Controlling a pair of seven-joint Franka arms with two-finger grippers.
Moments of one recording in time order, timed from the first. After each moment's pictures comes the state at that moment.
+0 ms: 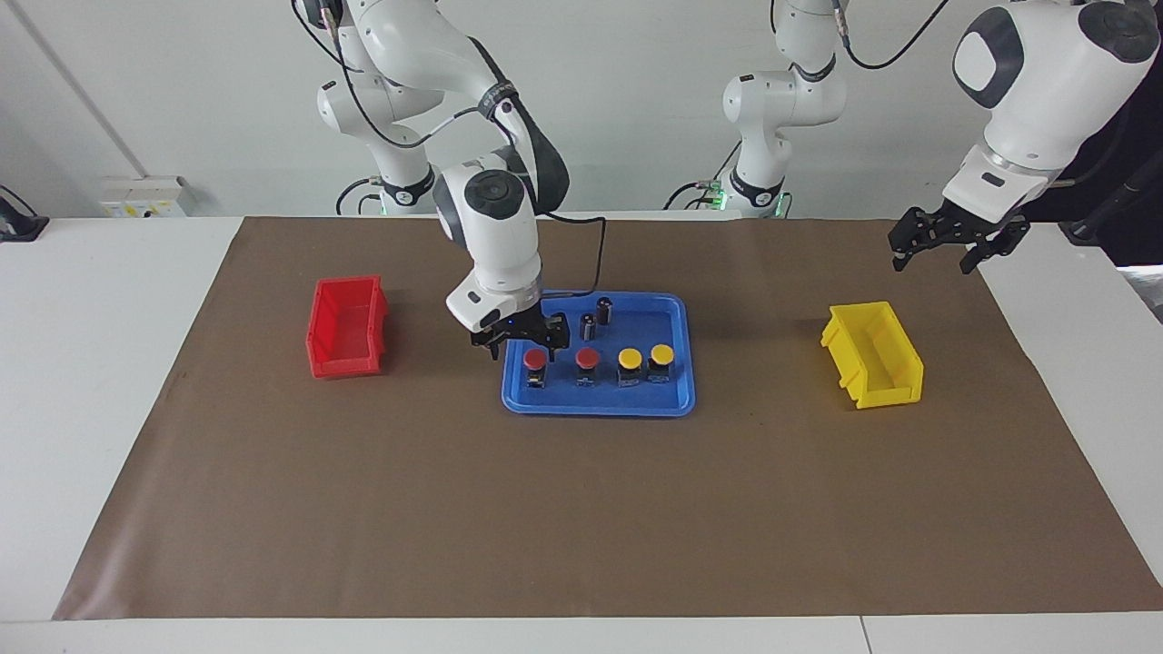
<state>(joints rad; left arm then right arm) -0.06 -0.04 0.03 -1.71 0.04 1.65 0.15 0.50 0.26 -0.02 -1.88 0.02 2.19 0.55</state>
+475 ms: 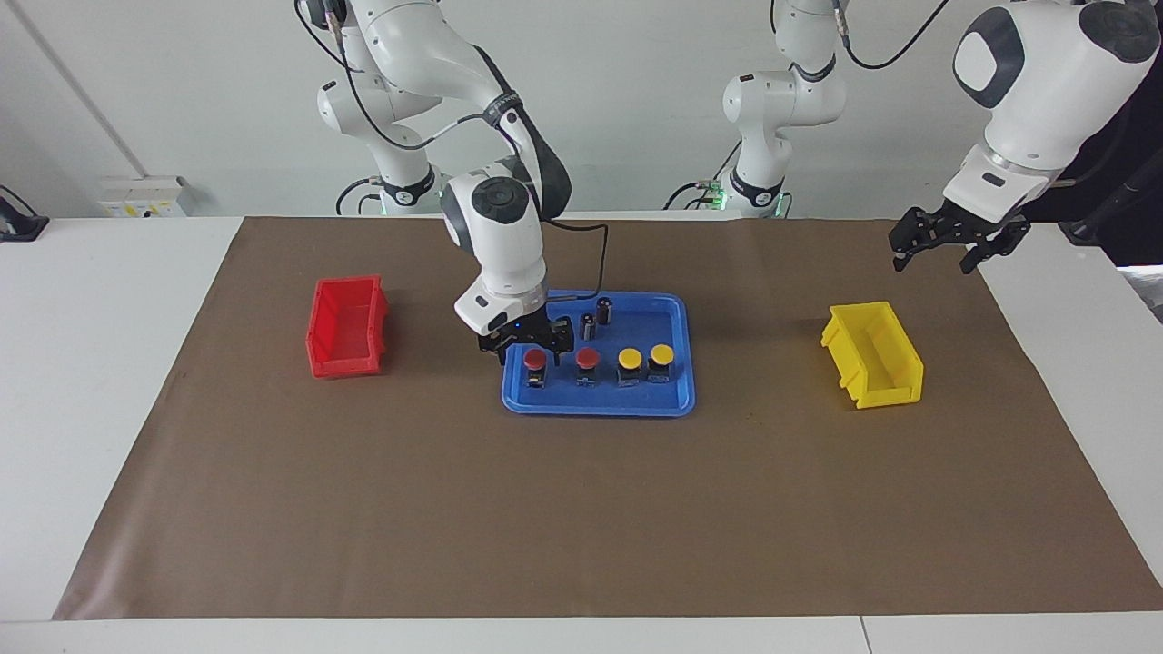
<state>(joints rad) -0.06 -0.04 0.03 -1.71 0.04 1.65 0.15 0.50 0.27 -0.02 -1.92 0.02 2.29 0.54</state>
